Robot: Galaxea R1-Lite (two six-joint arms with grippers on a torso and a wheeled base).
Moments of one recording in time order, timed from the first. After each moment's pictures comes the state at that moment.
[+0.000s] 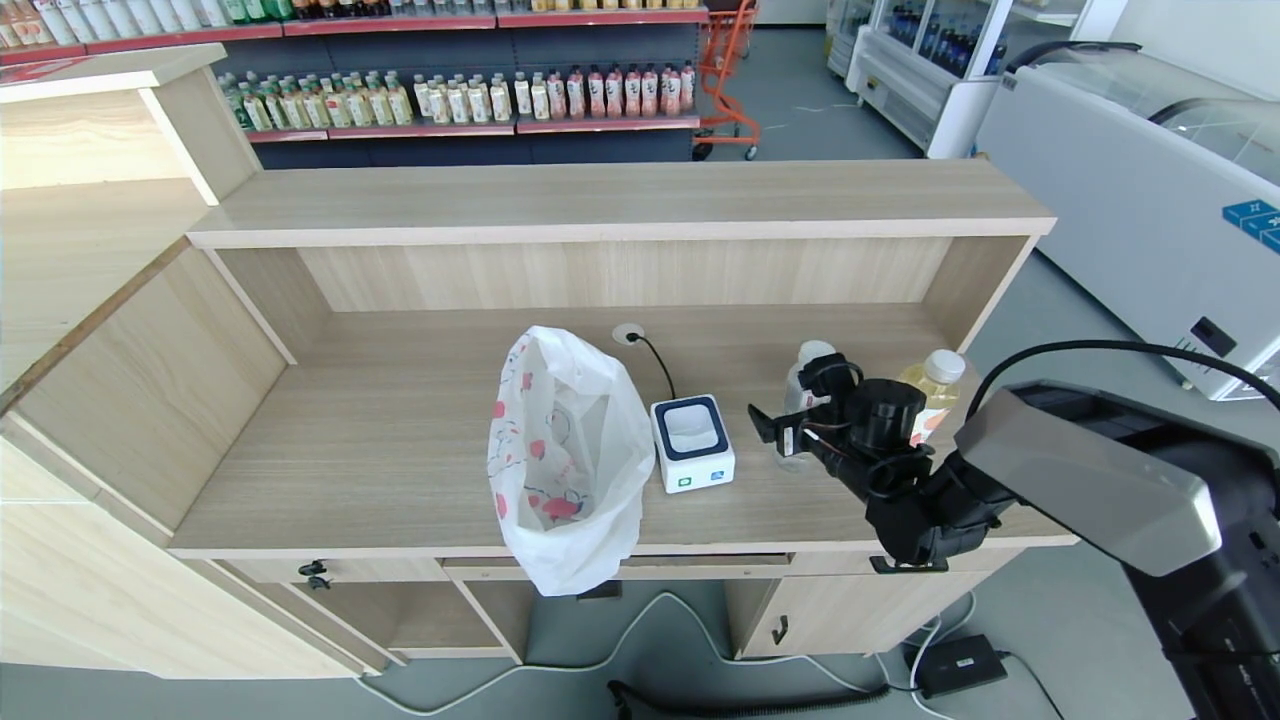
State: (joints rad) left arm -0.01 0.00 0.00 0.01 -0.04 -0.04; right arm 0.30 2.51 -1.24 -1.21 -0.02 -0.15
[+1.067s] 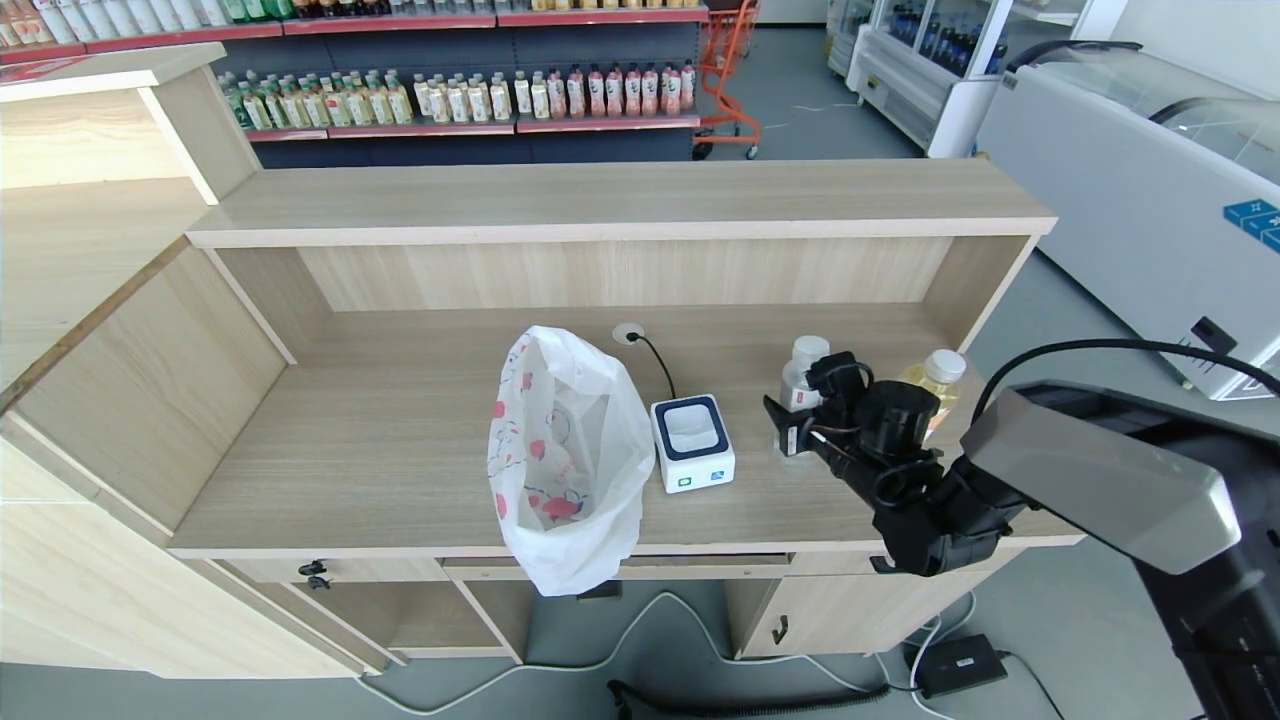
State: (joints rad) left arm -0.01 0.00 0.00 0.01 -0.04 -0.04; right arm 0.30 2.46 -1.15 -1.33 0.00 -0.14
